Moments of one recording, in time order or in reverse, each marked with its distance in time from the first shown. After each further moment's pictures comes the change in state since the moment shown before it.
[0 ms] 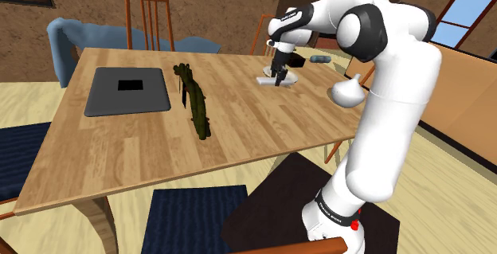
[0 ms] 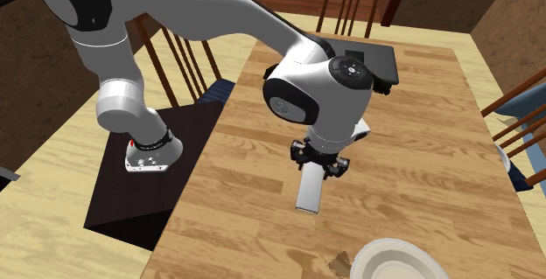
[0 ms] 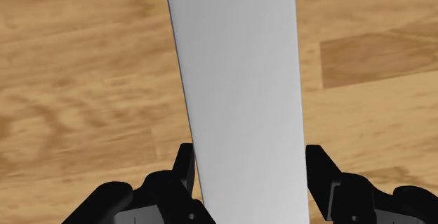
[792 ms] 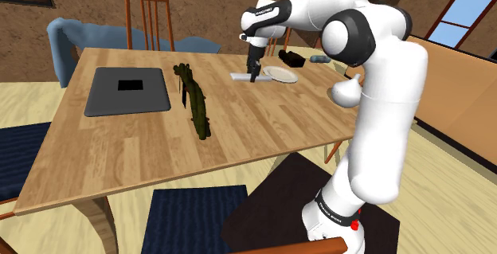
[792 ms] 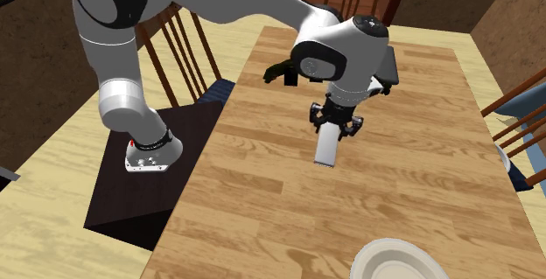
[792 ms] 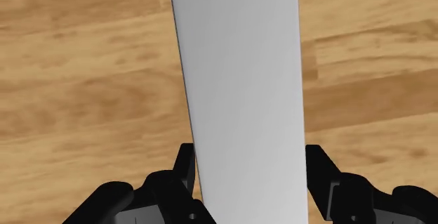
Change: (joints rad) arm 0.109 0.082 0.083 0.133 0.034 -0.055 0.196
